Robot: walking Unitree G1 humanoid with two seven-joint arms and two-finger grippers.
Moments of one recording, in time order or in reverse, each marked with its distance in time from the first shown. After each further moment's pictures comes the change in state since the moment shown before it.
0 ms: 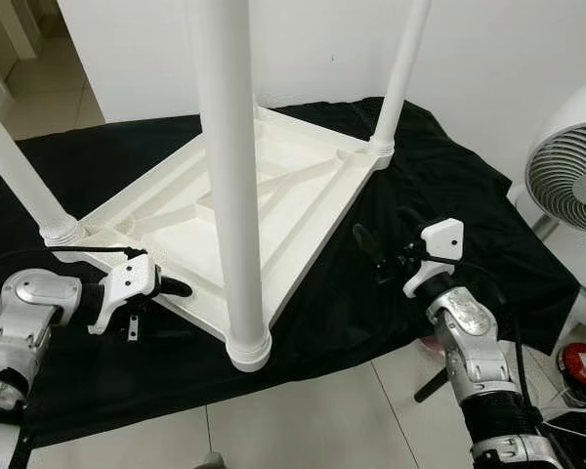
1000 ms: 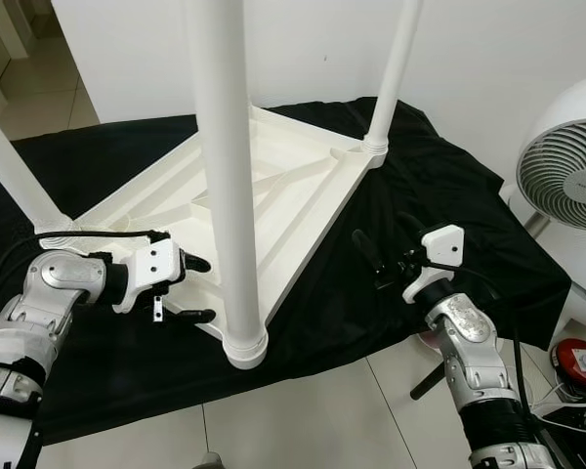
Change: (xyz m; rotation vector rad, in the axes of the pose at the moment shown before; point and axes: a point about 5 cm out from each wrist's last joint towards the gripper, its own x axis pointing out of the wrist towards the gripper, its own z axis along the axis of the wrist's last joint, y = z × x) left arm 0.012 0.005 0.020 0.127 0.000 0.063; right arm -0.006 0.002 -0.003 0.017 -0.003 -0.008
